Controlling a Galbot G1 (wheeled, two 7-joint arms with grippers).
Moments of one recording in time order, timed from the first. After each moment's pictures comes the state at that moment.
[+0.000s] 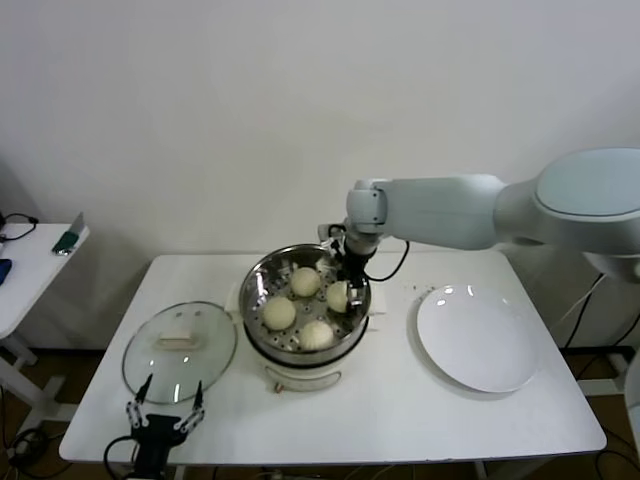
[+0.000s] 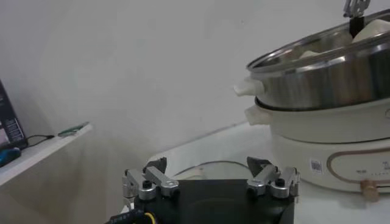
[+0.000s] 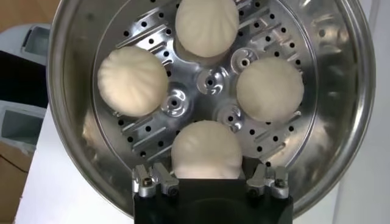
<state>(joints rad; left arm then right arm) 1.79 -1.47 -0.66 -2.04 0.19 -0.05 -0.05 0.73 1.37 -1.80 1.10 0.89 -0.34 -0.92</state>
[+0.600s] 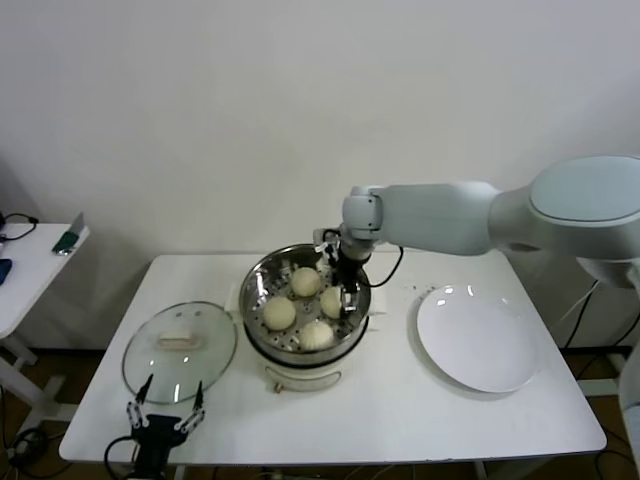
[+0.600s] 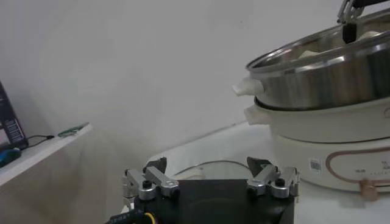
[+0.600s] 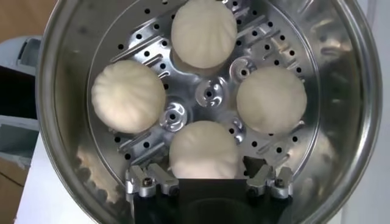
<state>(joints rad) 1.80 -1.47 -0.66 -2.04 0.20 -0.06 -0.05 0.71 1.36 -1.77 1.11 0.91 -0.37 -0.88</state>
